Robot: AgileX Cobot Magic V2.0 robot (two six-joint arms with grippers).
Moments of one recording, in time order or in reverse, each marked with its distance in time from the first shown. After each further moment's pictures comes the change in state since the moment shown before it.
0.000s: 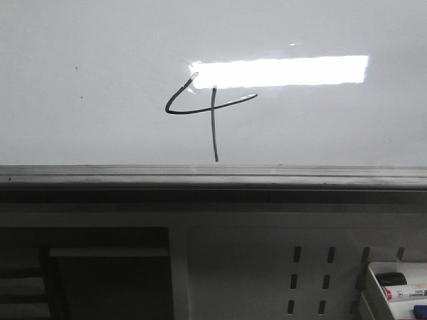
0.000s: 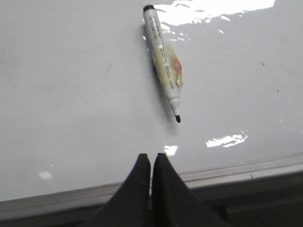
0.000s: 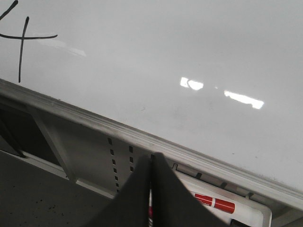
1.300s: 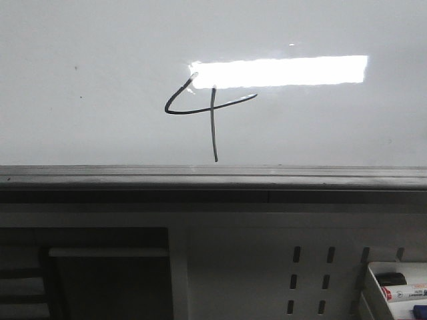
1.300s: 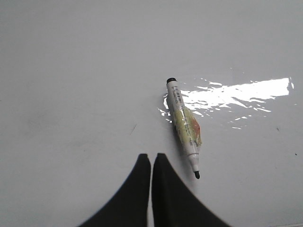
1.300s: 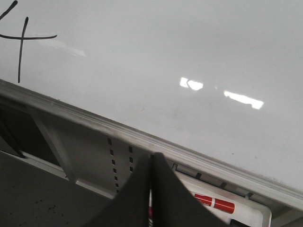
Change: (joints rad) left arm 0.002 -0.147 0.188 0.123 -0.350 -0.131; right arm 0.000 0.000 0.000 -0.001 0.000 0.000
